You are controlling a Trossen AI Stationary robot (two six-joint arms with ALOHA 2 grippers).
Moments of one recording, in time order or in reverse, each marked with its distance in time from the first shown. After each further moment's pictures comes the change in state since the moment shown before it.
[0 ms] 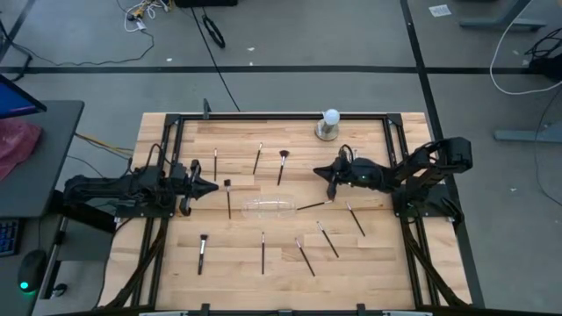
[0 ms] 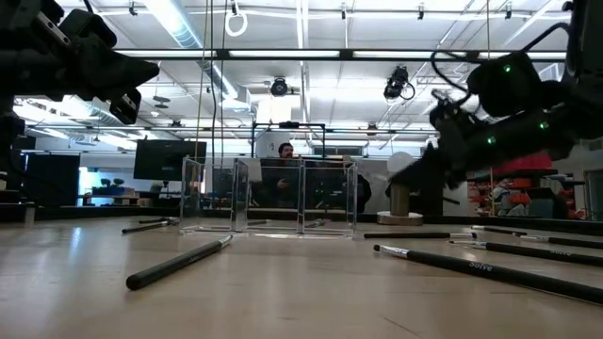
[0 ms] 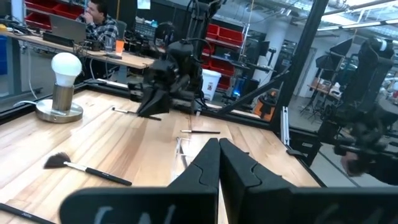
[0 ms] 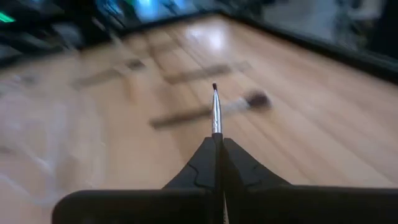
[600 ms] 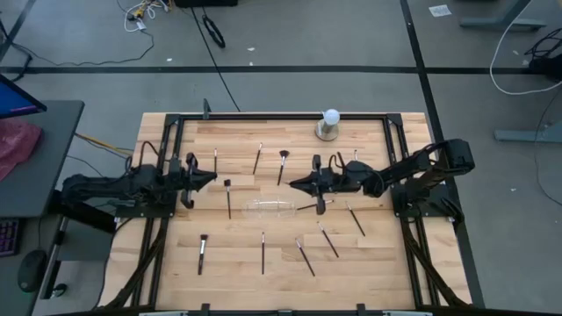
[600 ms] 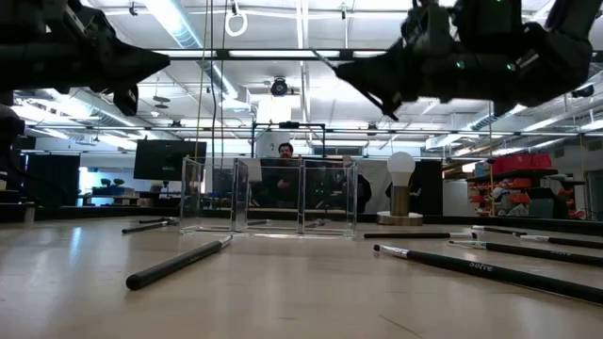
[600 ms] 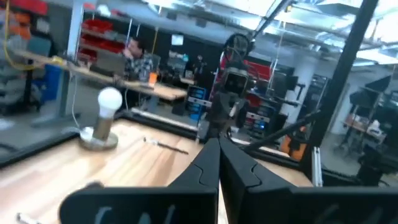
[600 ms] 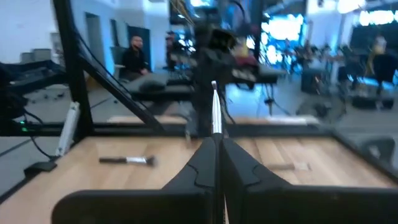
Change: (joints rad) left arm 0.000 0.045 0.000 0.158 -0.157 0.021; right arm 0.184 0.003 0.306 0.044 -0.167 -0.184
